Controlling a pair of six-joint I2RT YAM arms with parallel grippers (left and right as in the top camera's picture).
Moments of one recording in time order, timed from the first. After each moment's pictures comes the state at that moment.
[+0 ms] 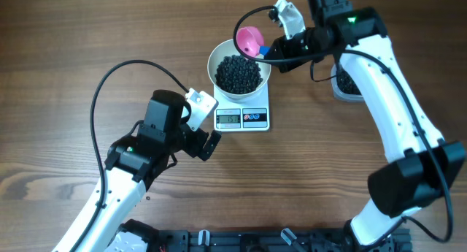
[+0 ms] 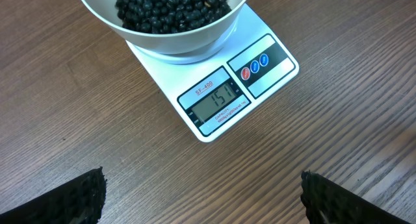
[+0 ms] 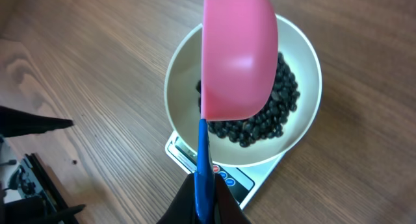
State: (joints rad) left arm -0.40 1.11 0.81 -0.59 0.16 0.20; right arm 0.29 1.84 1.82 -1.08 -0.51 -0.13
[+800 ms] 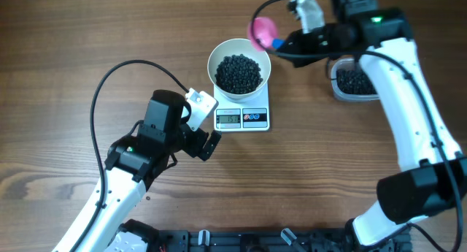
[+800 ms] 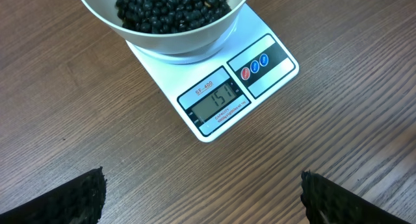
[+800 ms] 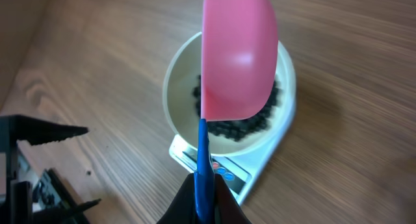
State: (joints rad) left arm -0.40 1.11 0.81 -0.59 0.16 0.20; right arm 0.19 1.78 1.82 -1.12 -0.56 -0.10
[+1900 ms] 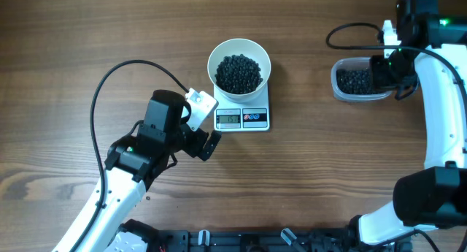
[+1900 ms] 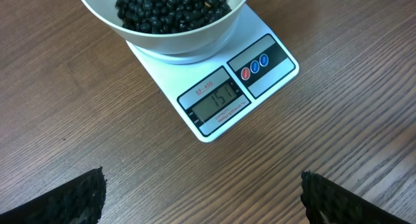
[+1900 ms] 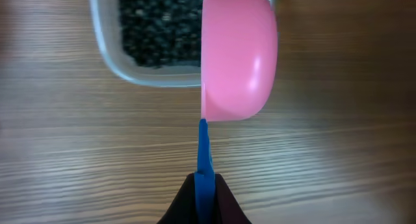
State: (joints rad) left arm -0.40 1.11 0.81 -0.59 0.16 0.20; right arm -0.08 1.74 1.74 -1.43 0.18 -0.09
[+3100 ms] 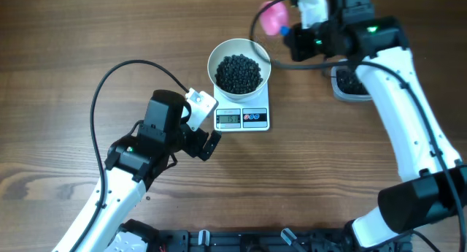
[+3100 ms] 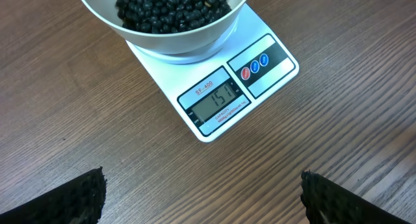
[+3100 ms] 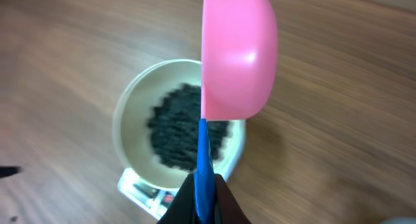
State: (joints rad) left arm -0.40 1.11 0.81 -0.59 0.16 0.20; right arm 0.28 1.74 1.74 -0.91 -0.34 -0.07
